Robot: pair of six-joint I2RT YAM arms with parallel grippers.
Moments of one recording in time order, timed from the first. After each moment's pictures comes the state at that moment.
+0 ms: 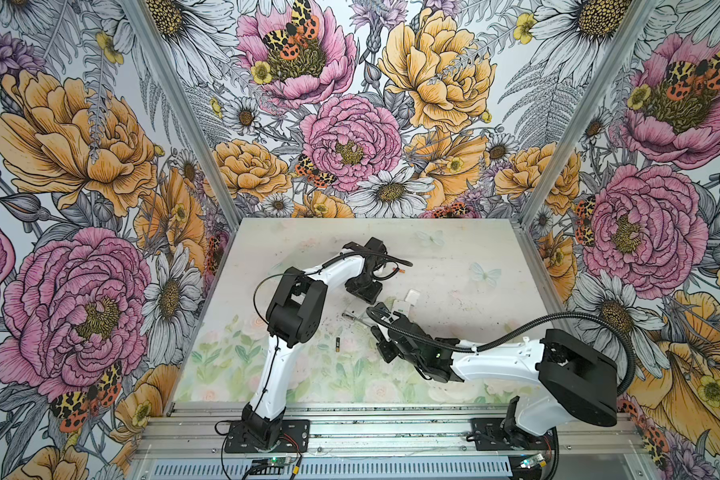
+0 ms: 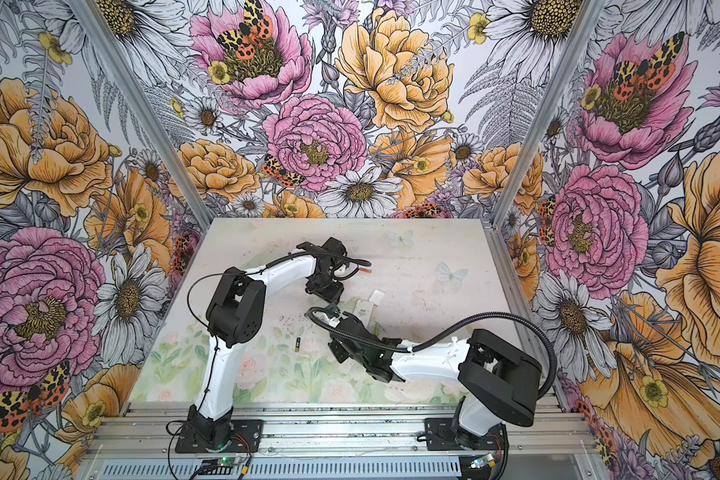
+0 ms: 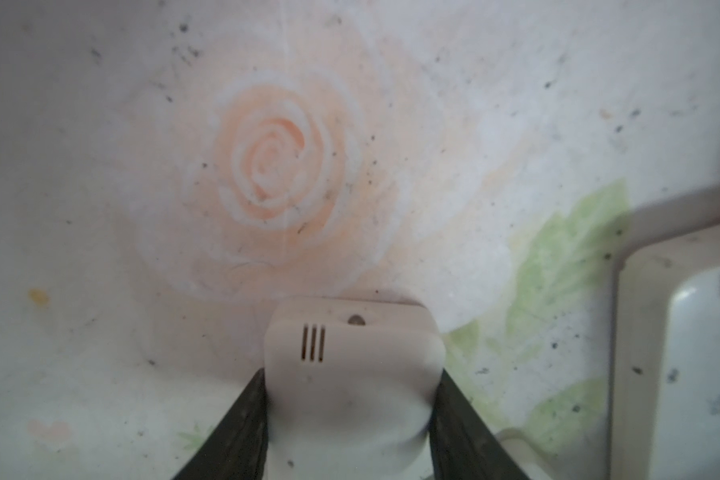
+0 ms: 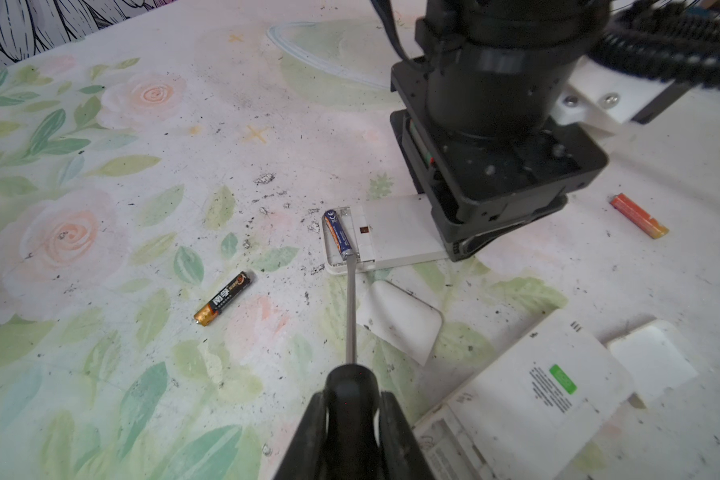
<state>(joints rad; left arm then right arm) -0.57 2.23 1.77 -0.98 0.02 0.02 1.05 1.53 0.70 0.21 0.25 0.20</state>
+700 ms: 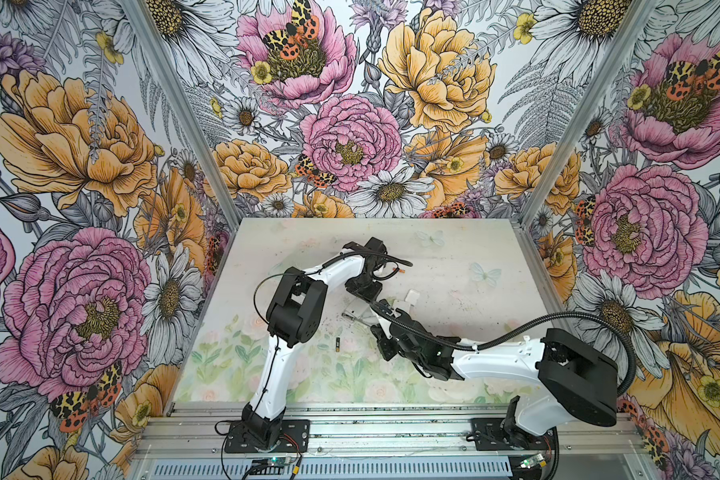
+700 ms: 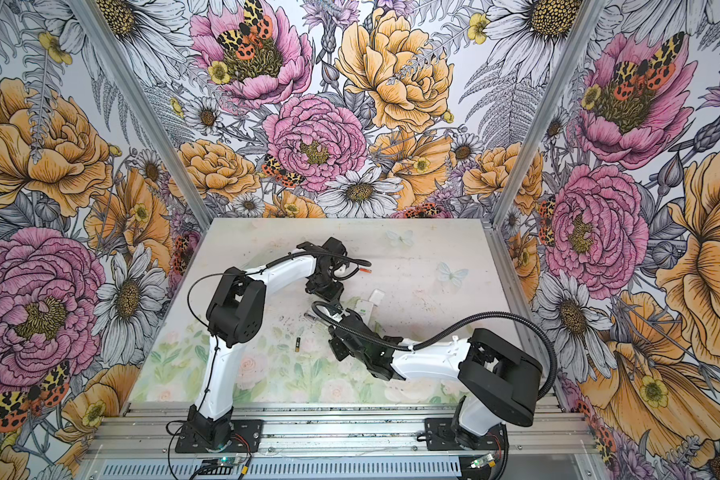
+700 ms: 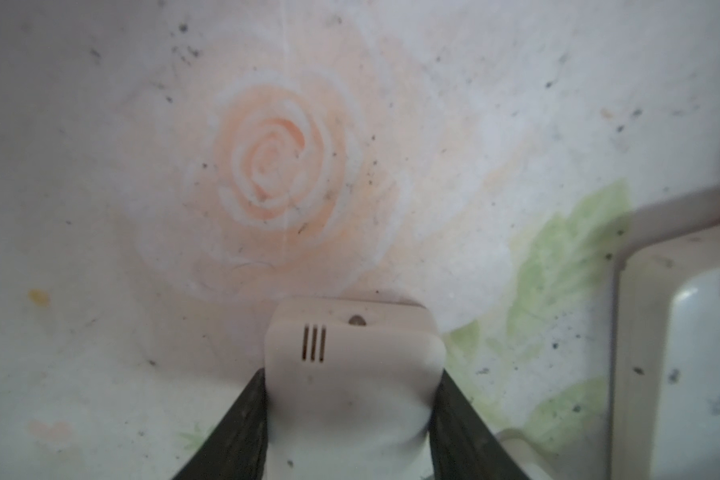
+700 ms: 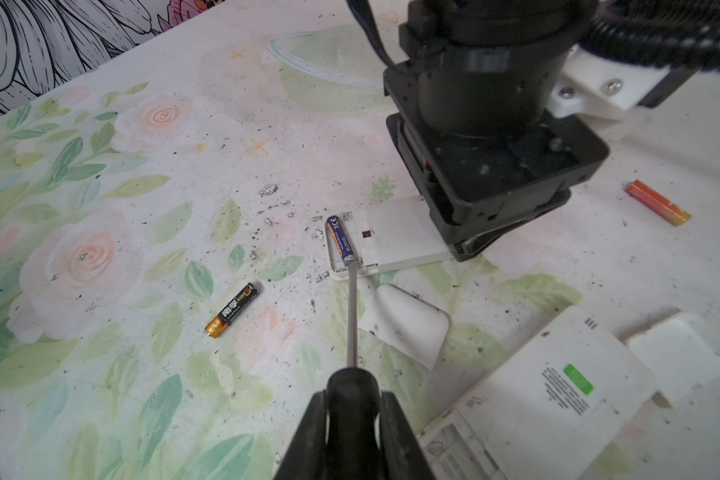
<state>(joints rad) -0.57 2.23 1.78 -0.98 0.02 0.02 1.04 1.53 0.70 0.22 0.21 0.25</state>
